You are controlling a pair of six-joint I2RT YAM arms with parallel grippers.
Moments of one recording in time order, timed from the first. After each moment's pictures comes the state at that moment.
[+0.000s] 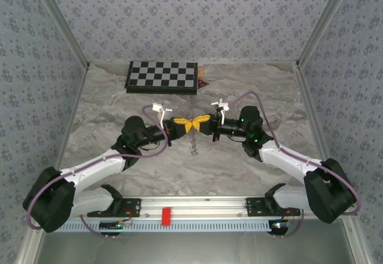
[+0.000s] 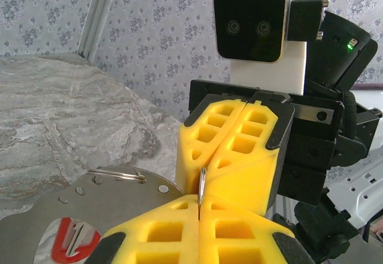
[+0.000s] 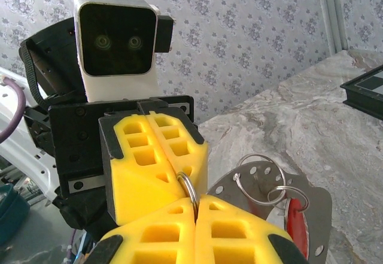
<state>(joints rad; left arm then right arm) -0.68 1.15 0.50 0.68 0.58 -0.51 0.57 1.24 0.59 0.65 -0.80 0.39</state>
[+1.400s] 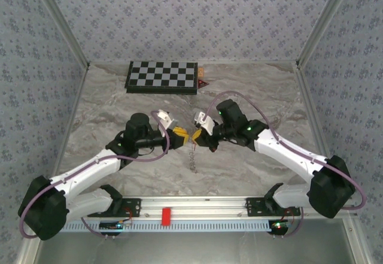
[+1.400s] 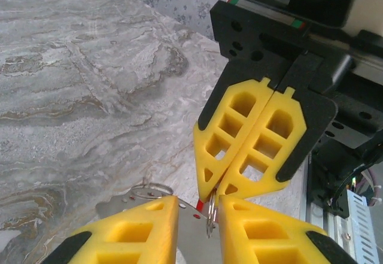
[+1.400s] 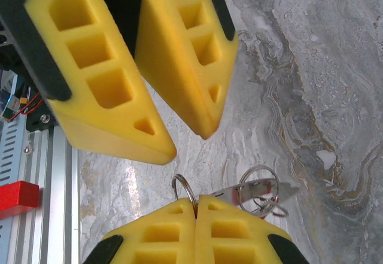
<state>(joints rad) -0.67 1.08 0.58 0.14 0.59 -0.16 0.71 1.28 0.92 -0.36 -0.58 -0.28</state>
